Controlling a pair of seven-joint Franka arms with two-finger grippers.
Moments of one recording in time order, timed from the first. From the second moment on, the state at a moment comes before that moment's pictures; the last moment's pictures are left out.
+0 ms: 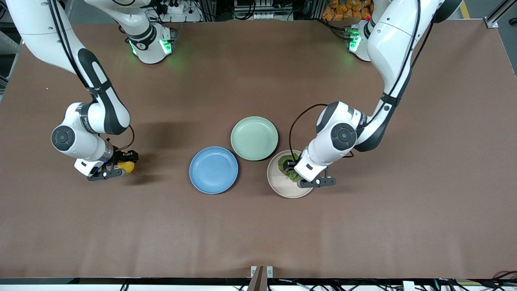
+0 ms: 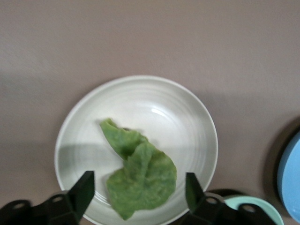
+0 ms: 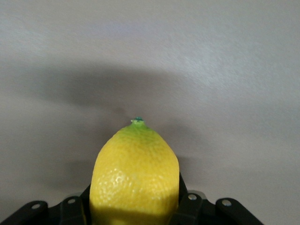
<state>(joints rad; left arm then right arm) -0.32 0.68 -0.22 -1.57 -0.08 2.37 -0.55 0.00 0.47 -0.02 -2.04 0.02 2.42 -0.24</state>
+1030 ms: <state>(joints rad) -0.18 0.54 -0.05 -1.60 -0.03 2.08 -0.52 0.33 0.50 -0.02 -1.85 0.12 2.31 0.11</state>
